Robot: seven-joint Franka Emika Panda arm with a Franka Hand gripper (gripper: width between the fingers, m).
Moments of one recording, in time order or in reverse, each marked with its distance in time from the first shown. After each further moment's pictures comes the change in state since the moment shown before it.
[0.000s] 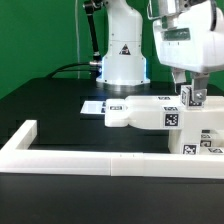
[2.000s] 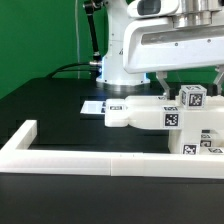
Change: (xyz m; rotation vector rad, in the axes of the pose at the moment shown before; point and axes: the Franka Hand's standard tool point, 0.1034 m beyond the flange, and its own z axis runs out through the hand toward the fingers) arm -0.004 0.001 0.002 -0.031 0.021 -1.386
